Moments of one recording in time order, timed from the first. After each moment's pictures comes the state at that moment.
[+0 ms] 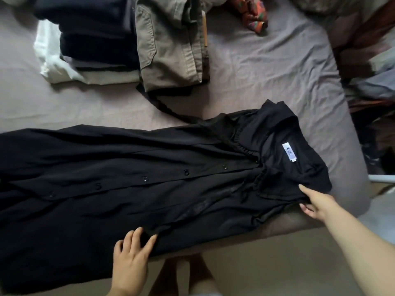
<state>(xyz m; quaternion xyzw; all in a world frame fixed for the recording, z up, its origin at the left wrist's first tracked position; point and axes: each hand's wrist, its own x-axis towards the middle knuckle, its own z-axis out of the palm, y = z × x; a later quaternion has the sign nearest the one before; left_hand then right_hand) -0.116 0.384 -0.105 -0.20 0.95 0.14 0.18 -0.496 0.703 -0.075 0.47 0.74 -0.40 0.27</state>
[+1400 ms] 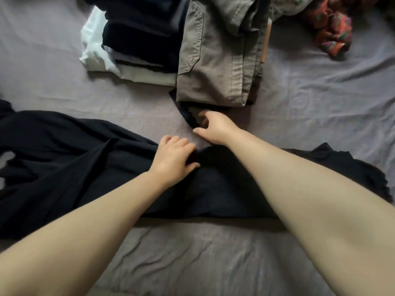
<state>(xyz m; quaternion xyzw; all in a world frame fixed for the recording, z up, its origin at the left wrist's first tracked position) -0.390 0.269 -0.116 -0.18 0.98 0.12 0.03 -0.560 0.312 -0.107 -0.42 0.82 -0.13 0.37</state>
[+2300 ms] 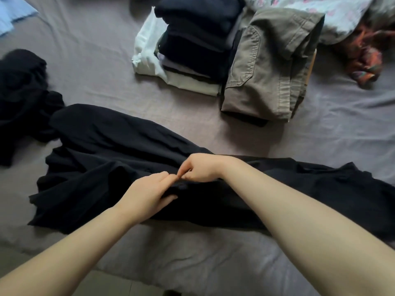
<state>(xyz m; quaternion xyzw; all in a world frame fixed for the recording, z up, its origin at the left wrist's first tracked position) -0.230 0.229 -0.085 -0.16 0.97 0.17 0.01 -0.430 0.272 -0.054 -0.55 0.62 -0.01 0.55</state>
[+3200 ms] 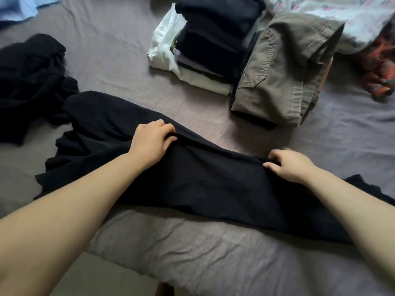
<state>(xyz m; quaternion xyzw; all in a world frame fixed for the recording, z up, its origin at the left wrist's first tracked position) -0.281 0.165 -0.086 -0.37 0.92 0.14 -0.02 -0.576 0.383 -0.093 -0.47 0.81 0.11 0.33</state>
